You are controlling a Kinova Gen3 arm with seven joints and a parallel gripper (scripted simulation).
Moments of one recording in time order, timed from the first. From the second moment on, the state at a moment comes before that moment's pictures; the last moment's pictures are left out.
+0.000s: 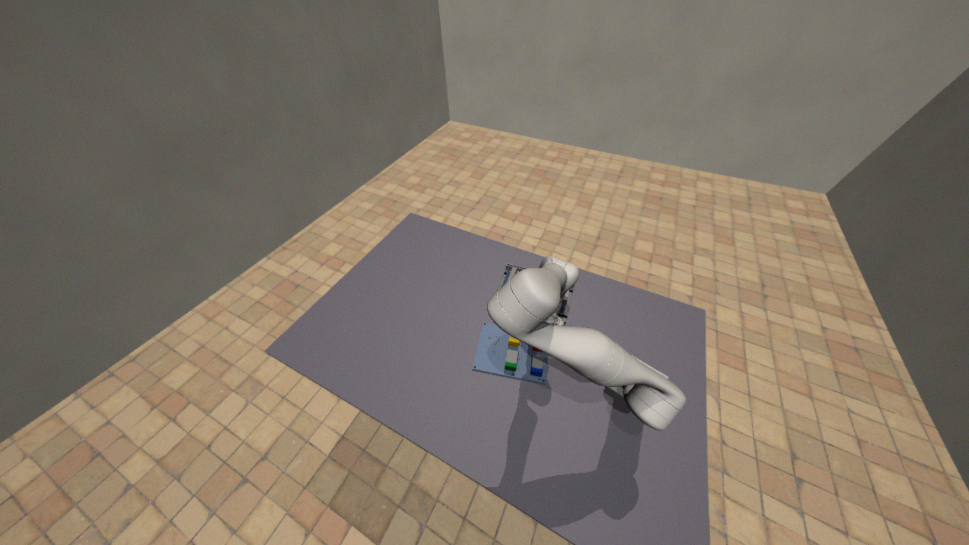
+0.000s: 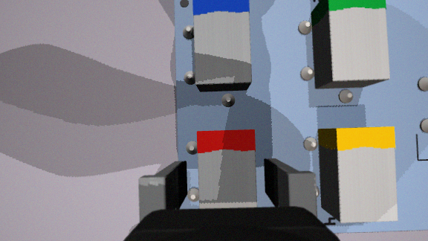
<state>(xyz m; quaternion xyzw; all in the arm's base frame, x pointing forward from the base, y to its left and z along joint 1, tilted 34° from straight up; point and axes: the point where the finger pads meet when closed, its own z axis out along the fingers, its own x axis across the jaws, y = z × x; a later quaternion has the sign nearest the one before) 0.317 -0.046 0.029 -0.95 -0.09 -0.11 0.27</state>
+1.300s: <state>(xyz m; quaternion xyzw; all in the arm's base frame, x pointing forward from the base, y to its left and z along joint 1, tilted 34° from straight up) 0.319 -0.044 0.027 -0.95 -0.09 -0.11 0.27</state>
